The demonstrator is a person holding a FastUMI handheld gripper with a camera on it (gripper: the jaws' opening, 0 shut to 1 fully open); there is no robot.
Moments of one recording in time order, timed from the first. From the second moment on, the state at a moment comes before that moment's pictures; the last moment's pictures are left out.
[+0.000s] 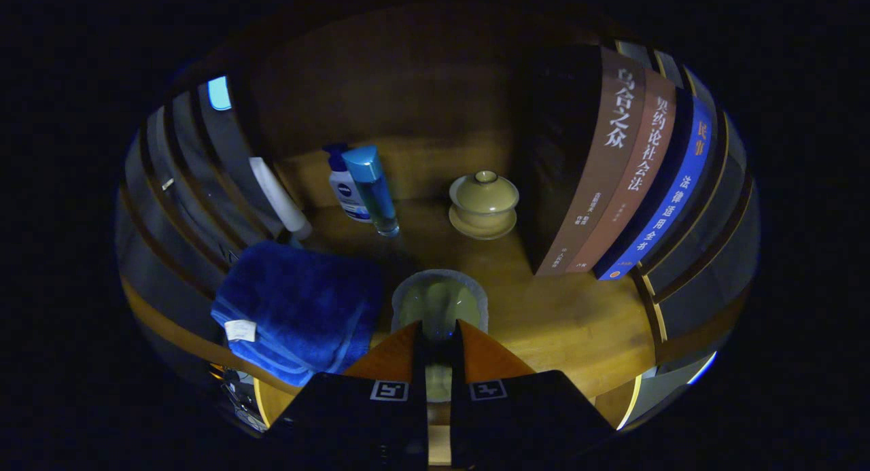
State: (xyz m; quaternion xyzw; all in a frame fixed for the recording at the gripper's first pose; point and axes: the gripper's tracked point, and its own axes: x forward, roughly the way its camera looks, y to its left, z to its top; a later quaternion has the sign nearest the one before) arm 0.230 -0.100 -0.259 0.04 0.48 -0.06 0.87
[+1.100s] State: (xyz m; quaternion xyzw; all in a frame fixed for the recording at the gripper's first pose) arm 0.133 -0.080 -0.164 0.08 0.29 -0.04 0.95
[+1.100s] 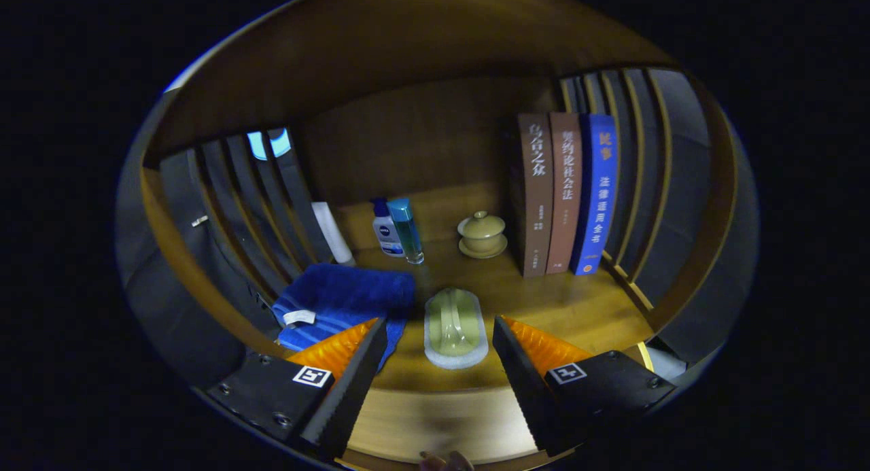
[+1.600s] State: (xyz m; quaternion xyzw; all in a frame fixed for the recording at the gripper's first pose) arm -0.027 -0.041 -0.135 0.02 0.11 -0.02 0.99
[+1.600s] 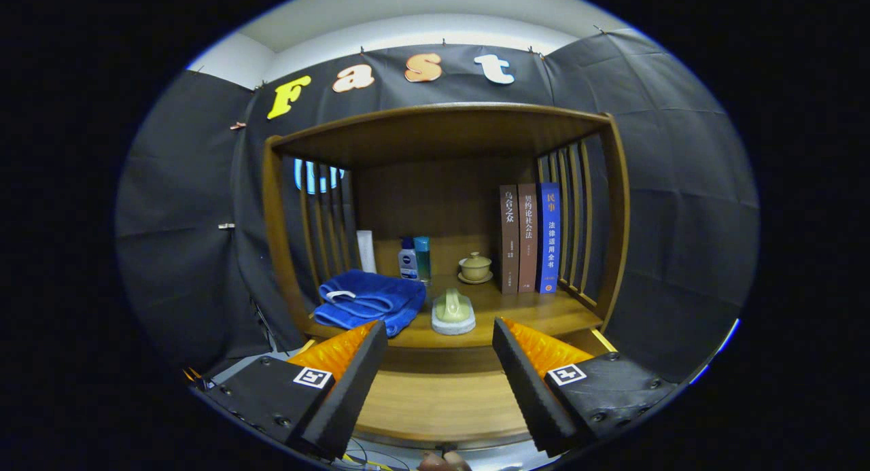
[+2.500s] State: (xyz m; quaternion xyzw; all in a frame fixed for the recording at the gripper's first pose) arm -0.110 -0.051 -0.293 0.04 0.21 -0.07 0.97
